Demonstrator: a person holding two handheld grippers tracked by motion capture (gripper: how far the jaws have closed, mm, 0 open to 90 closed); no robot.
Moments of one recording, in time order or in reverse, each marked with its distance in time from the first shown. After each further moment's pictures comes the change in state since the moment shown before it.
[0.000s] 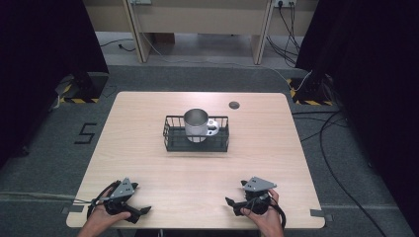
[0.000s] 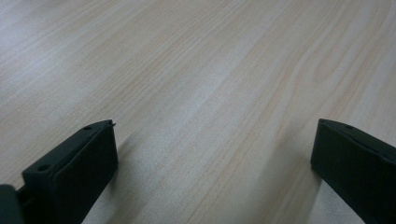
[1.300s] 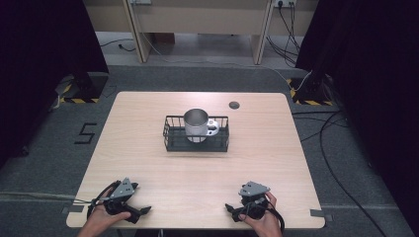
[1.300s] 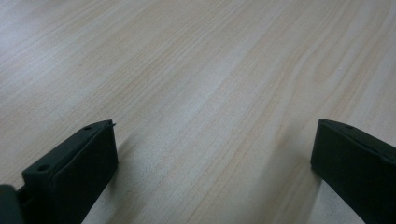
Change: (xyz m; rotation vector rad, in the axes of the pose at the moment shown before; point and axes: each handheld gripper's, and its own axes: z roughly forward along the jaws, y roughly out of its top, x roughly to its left) left arm 0.000 0.000 0.000 -0.001 0.000 0.000; right arm 0.009 -0.008 0.006 0.094 -0.040 -0.037
